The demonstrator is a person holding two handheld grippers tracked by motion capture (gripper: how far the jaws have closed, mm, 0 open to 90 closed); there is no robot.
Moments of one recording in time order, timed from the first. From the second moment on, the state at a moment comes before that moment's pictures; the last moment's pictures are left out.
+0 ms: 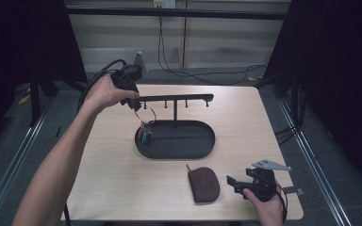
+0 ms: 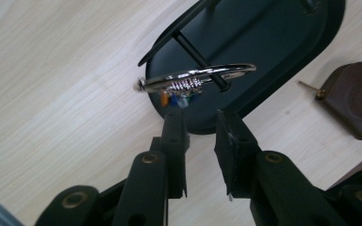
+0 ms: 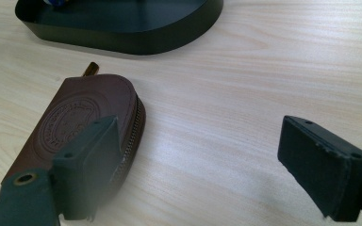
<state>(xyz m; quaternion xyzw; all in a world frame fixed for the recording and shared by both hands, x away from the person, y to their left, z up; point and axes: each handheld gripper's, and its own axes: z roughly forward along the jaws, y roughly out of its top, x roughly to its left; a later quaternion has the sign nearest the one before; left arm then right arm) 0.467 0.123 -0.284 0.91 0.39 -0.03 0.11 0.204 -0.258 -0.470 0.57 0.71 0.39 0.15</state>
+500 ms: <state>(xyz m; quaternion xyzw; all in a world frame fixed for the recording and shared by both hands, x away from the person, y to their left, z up) 0.443 0.133 -0.294 0.91 0.39 -0.02 0.14 0.205 -0.258 -0.470 0.57 0.71 0.39 0.15</state>
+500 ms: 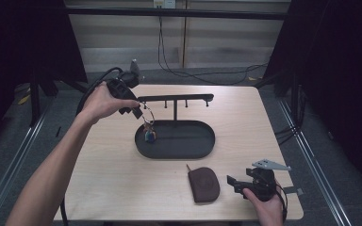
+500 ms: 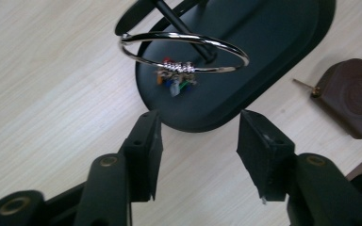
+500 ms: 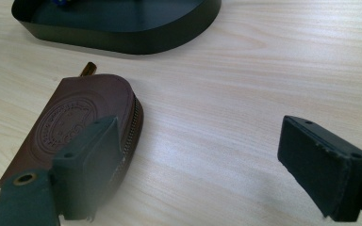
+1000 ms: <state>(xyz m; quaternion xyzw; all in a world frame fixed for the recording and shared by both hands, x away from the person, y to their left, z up) 0.410 0.158 -0.327 0.90 0.39 -0.03 0.20 0.204 -0.259 -0.471 0.57 0.71 0.38 0.15</state>
